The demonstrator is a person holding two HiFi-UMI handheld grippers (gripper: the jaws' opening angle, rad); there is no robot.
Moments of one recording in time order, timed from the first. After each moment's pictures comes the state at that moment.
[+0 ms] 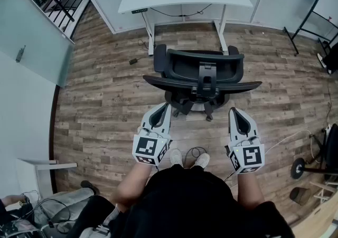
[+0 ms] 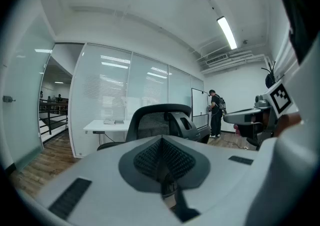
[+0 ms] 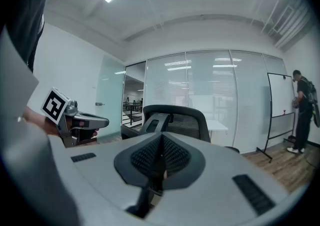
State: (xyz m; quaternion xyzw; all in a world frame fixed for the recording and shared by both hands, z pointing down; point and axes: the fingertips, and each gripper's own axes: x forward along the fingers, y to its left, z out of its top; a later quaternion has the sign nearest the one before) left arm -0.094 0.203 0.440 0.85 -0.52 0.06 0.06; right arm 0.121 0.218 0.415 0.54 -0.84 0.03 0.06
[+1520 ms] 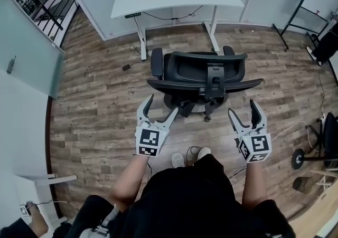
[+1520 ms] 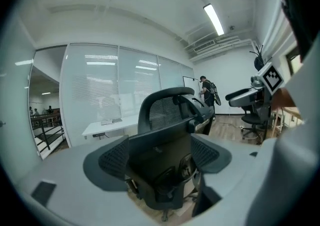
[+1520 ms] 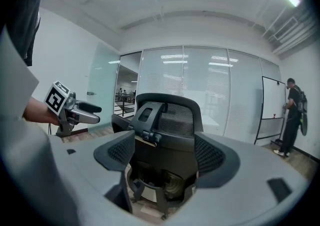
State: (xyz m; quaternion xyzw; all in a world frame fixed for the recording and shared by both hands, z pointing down) left arm -0.145 0.166 0.472 0.87 -0.48 0.14 0.02; right arm 0.120 0.202 0.445 0.58 -0.81 0.04 0.11
